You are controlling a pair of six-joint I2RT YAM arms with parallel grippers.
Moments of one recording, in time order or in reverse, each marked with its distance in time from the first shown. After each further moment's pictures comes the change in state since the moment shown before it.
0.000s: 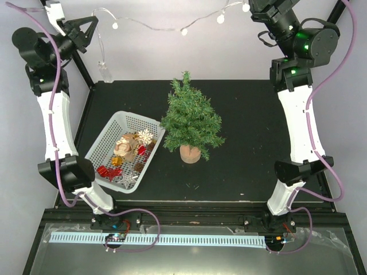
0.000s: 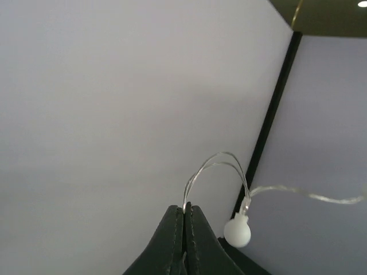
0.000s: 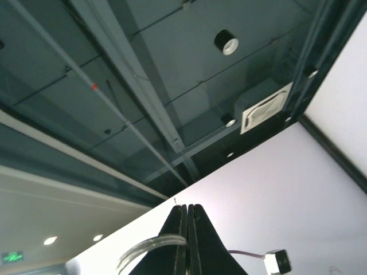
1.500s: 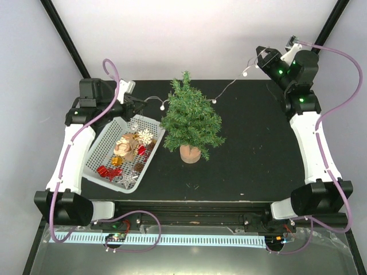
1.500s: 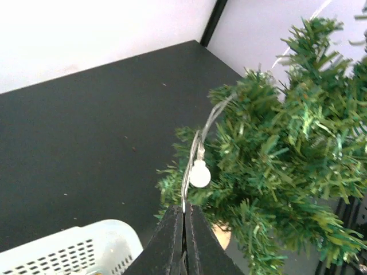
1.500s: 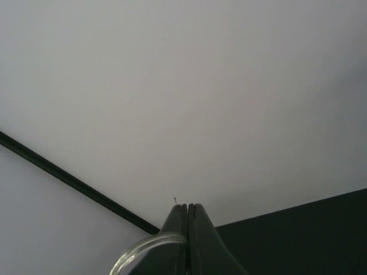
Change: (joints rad) left arm -0.303 -0.371 -0.627 -0.852 -0.178 0.831; right arm -0.221 -0.364 -0.824 -0.586 0.248 -0.665
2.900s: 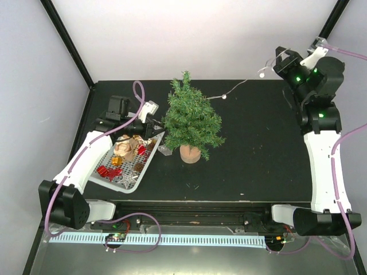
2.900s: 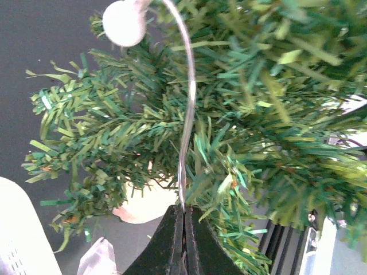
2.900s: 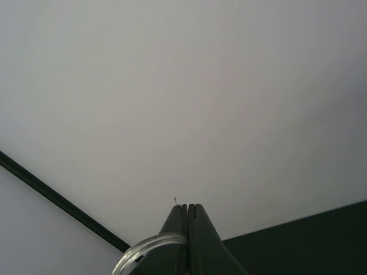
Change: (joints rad) left arm -0.219 -0.021 -0.279 0.080 -0.016 -0.099; right arm -0.051 -0.180 -0.006 -0.161 0.083 -0.092
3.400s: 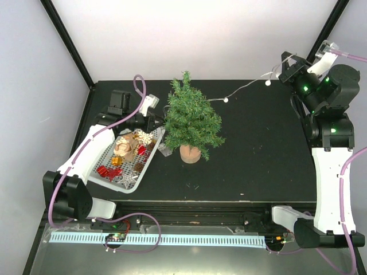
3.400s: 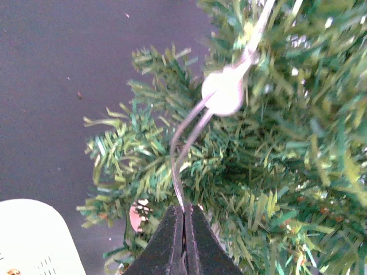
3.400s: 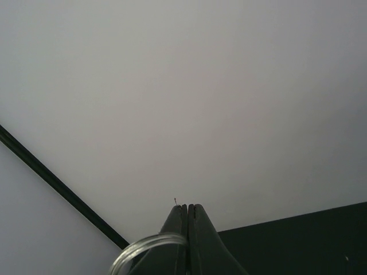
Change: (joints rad) left arm 0.011 0.090 0.046 0.058 -0.053 -0.017; right arm 0.000 -0.101 0.086 -0.155 -0.005 -0.132
